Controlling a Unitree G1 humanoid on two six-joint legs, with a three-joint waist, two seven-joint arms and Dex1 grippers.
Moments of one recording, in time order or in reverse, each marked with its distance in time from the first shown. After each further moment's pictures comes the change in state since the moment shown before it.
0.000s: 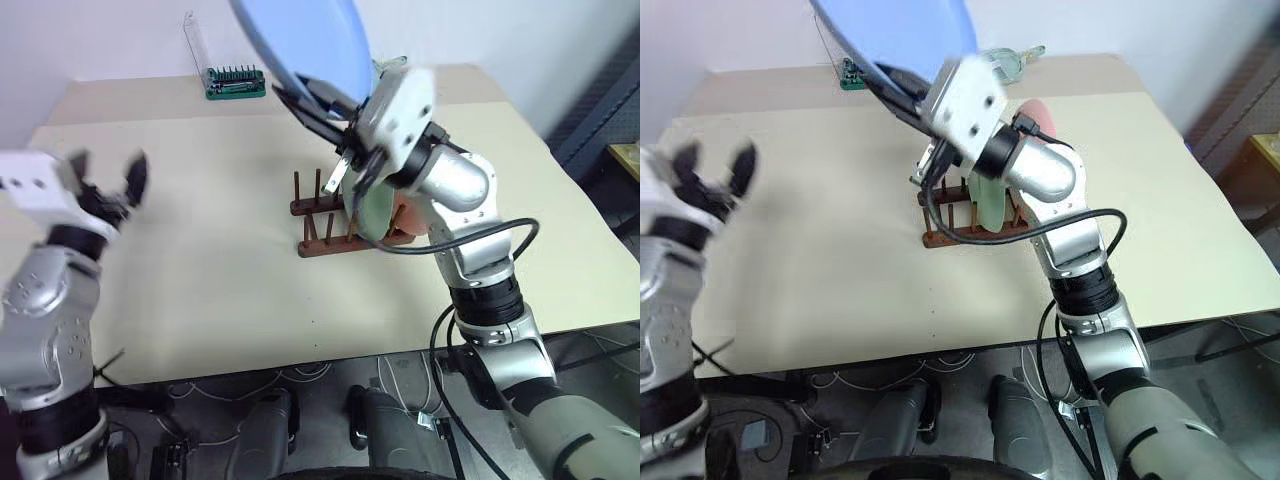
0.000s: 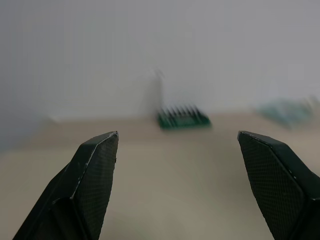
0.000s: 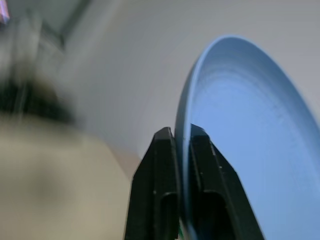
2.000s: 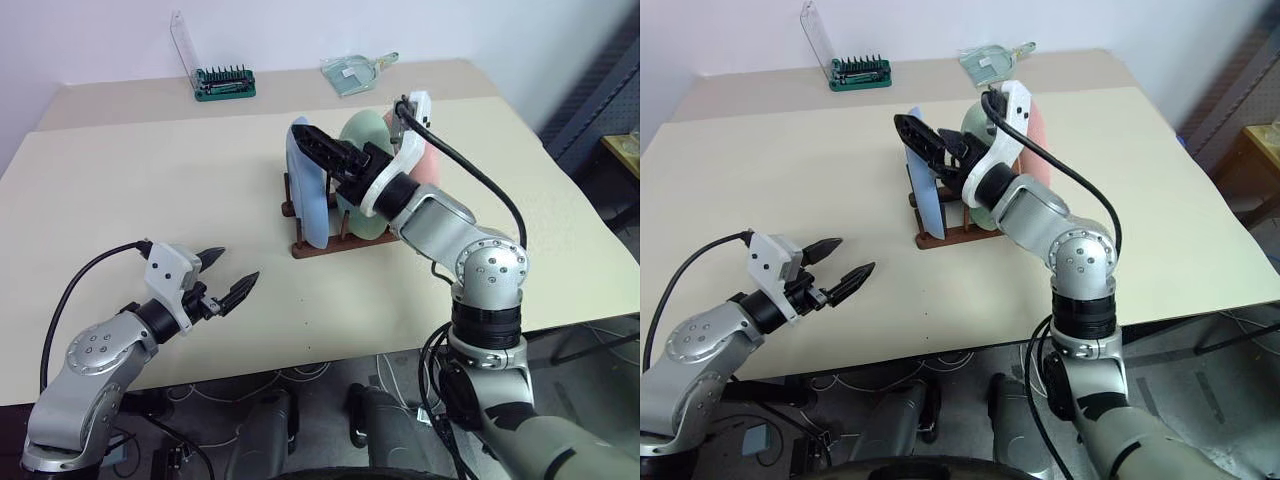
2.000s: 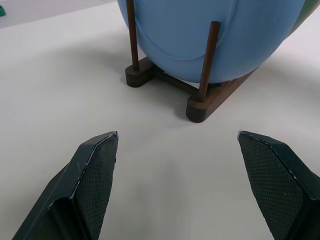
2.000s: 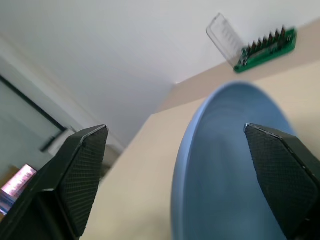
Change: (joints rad) left arm 0.272 0.061 -0.256 -0.138 0.028 -0.023 -0.286; right arm 0.111 0.102 -0.186 -0.059 0.826 0.720 -0.794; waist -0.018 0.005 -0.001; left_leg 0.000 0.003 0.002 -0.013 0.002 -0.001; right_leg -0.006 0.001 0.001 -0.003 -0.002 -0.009
